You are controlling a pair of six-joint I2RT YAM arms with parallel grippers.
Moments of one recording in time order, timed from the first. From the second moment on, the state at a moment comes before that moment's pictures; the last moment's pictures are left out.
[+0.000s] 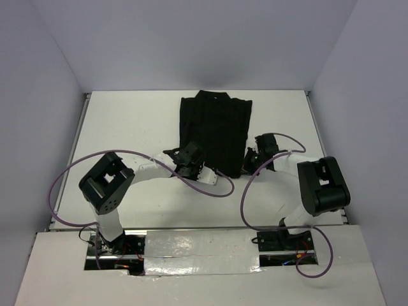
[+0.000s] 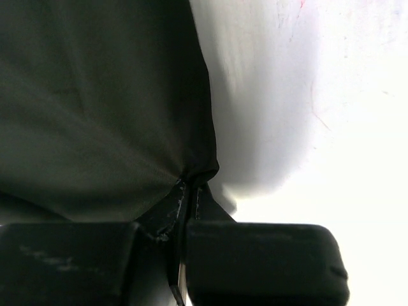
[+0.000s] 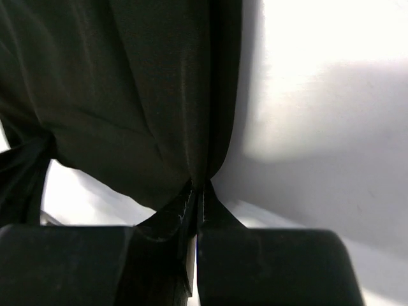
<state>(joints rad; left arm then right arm) -0.77 1.78 1.03 -0.33 -0.03 1.09 0.20 1.59 0.69 -0.10 -0.39 0.66</state>
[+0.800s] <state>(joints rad) -0.89 1.34 1.28 -1.23 0.33 0.95 0.62 0.90 0.81 -0.92 -0.35 0.67</state>
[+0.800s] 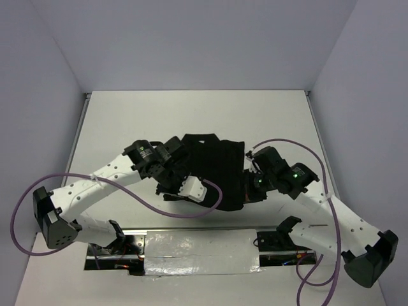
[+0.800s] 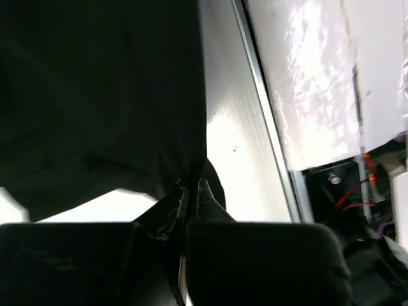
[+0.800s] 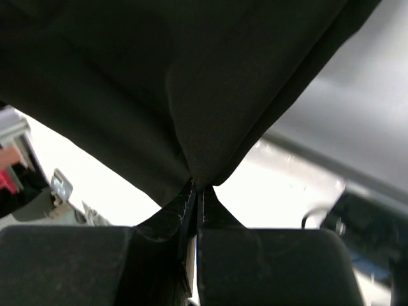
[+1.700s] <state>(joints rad) -0.42 1.86 1.80 -1.18 0.41 0.72 0.23 1.60 1.32 -0.77 -0.45 0.44</state>
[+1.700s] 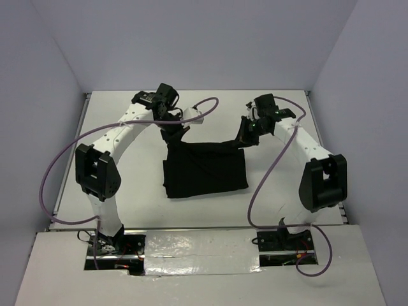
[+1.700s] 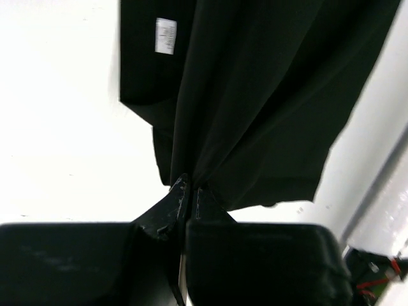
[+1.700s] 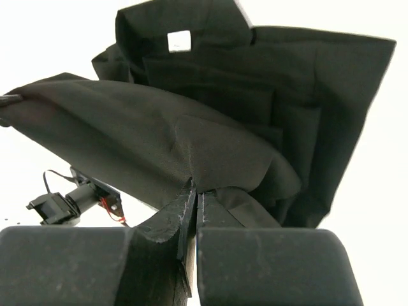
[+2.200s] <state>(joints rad) -0.32 2.00 1.74 -1.03 0.33 0.63 0.19 1.94 1.51 -0.71 -0.42 0.47</state>
